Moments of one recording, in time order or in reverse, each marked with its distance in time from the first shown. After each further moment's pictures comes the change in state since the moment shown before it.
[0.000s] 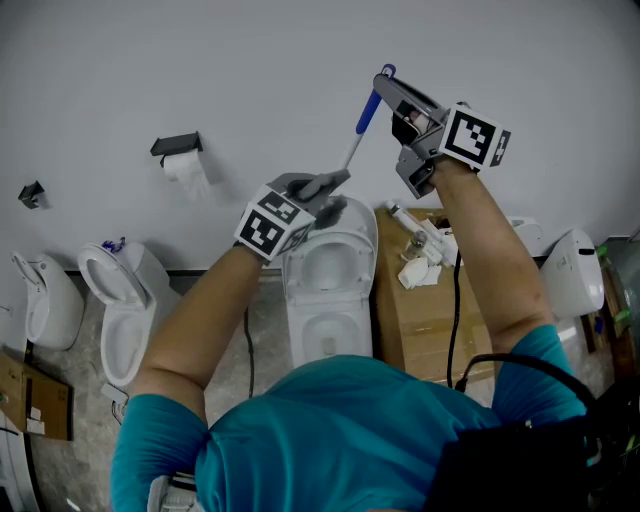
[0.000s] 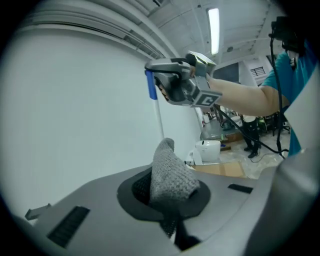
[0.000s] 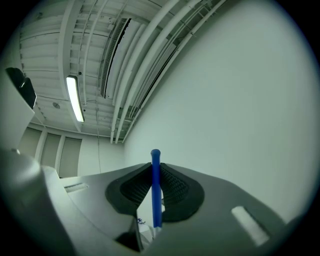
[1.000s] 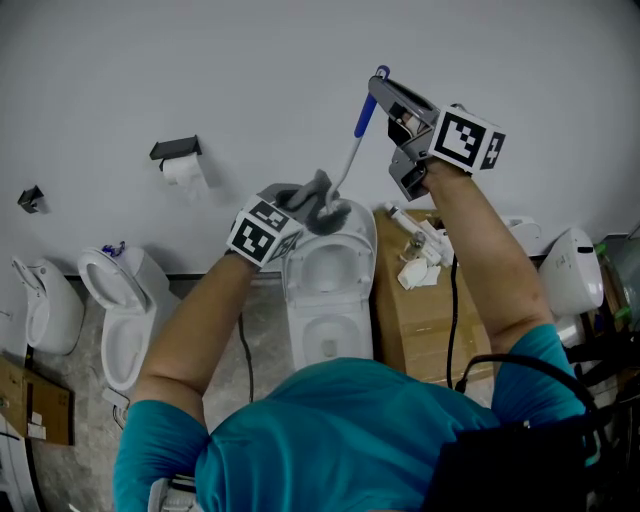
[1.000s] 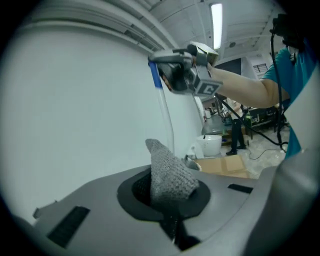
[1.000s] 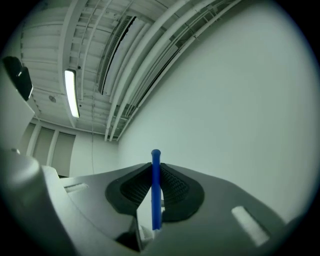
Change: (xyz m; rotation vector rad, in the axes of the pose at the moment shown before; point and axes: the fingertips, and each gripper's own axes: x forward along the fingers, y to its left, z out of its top) left arm -0.011 0.008 -0.029 0.010 0.066 0.019; right arm 0.002 0.004 0.000 -0.035 -0.012 -0.061
